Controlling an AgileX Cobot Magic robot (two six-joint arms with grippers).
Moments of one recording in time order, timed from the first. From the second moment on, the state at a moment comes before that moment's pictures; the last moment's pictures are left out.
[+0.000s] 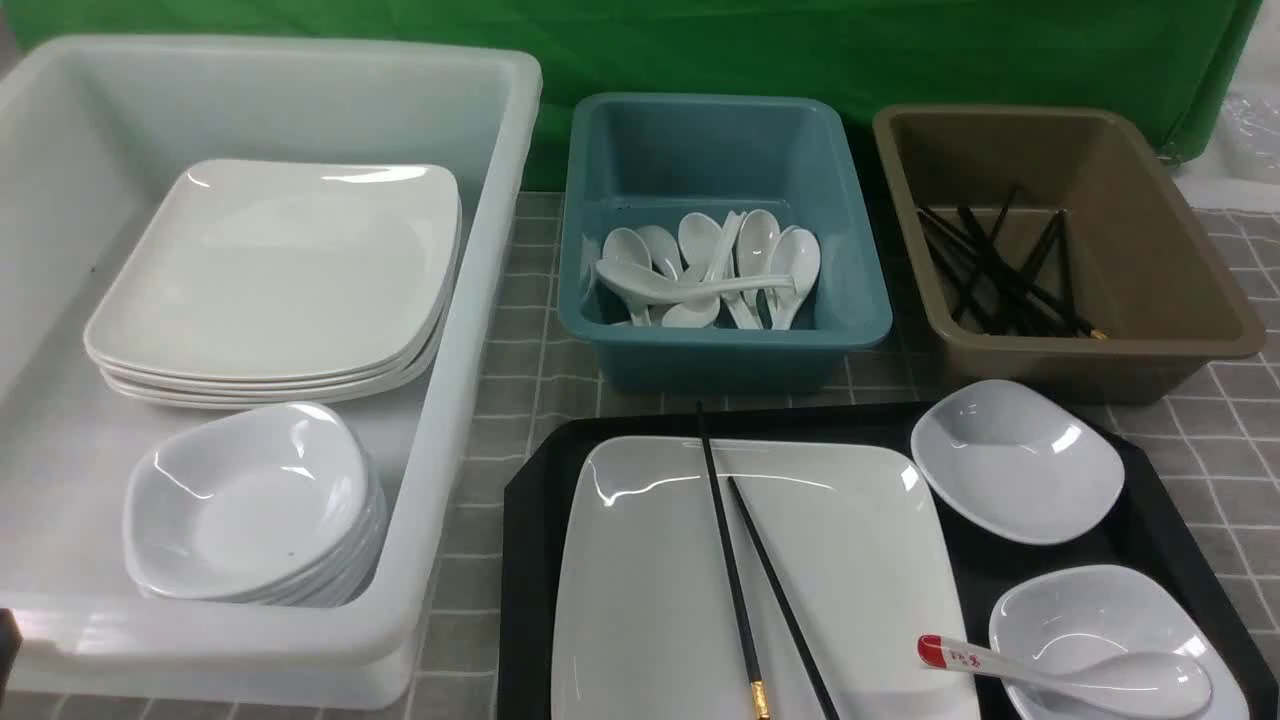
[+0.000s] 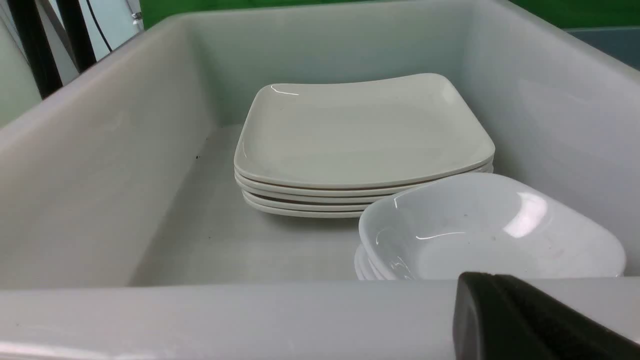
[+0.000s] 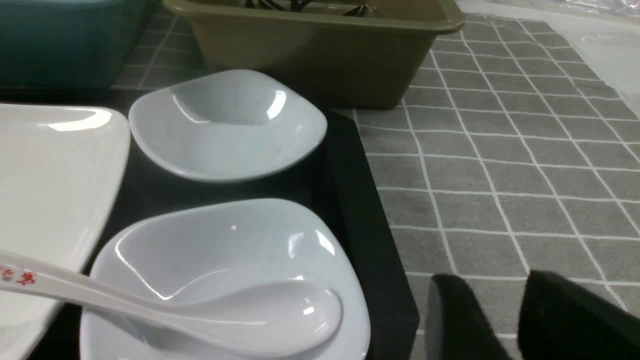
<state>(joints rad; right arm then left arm) -0.05 0.00 0.01 -0.08 0.26 0.01 0.02 0.00 0.01 -0.04 0.21 0.11</state>
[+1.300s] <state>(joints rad) -0.05 0.00 0.01 -0.08 0.25 0.01 0.02 0.00 0.01 -0.43 -0.34 -0.14</state>
